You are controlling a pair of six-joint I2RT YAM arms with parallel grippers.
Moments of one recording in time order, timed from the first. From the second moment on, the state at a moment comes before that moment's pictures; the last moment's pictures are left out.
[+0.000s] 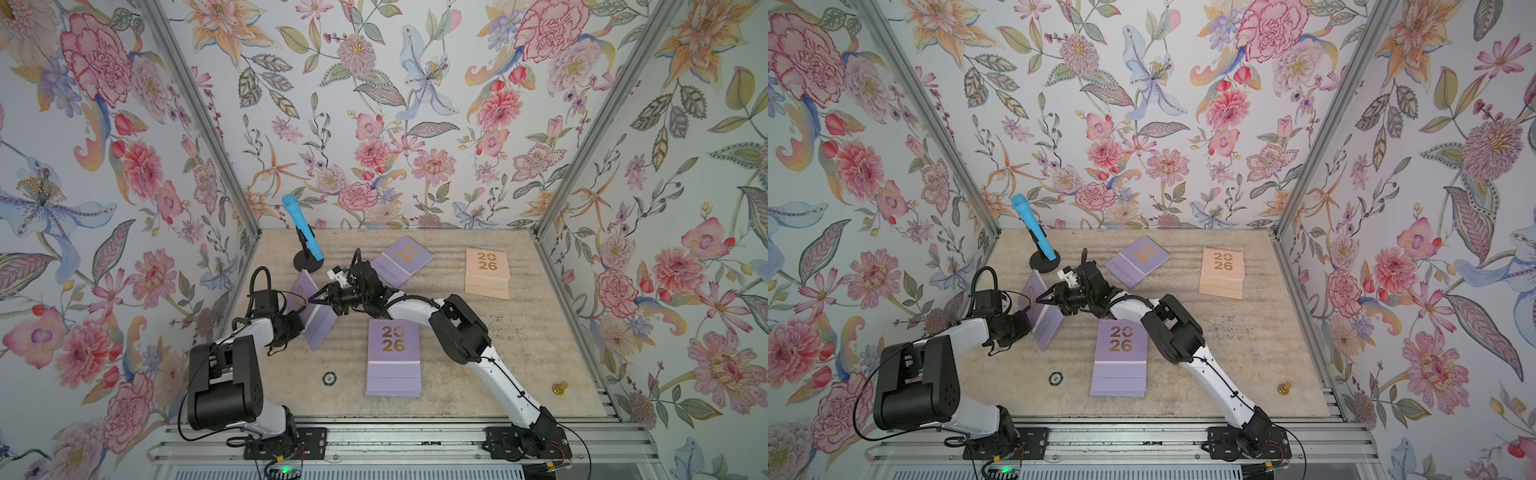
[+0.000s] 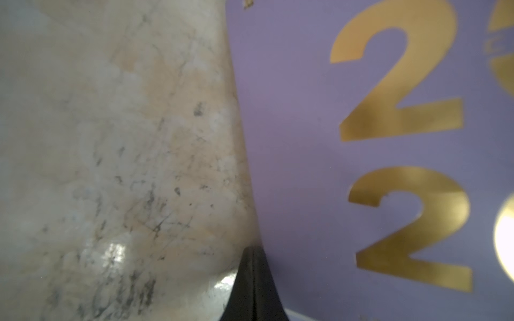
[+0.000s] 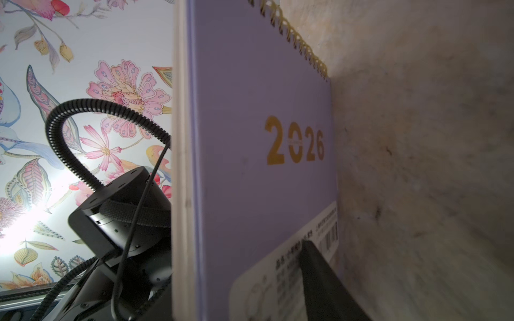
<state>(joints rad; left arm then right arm) 0.19 1.51 0.66 -0.27 0.24 -0.37 0.88 2.57 1.96 0.32 -0.80 1.29</state>
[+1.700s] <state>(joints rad) 0.13 1.20 0.67 -0.44 0.33 -0.39 0.85 1.97 1.28 0.17 -0.53 1.08</state>
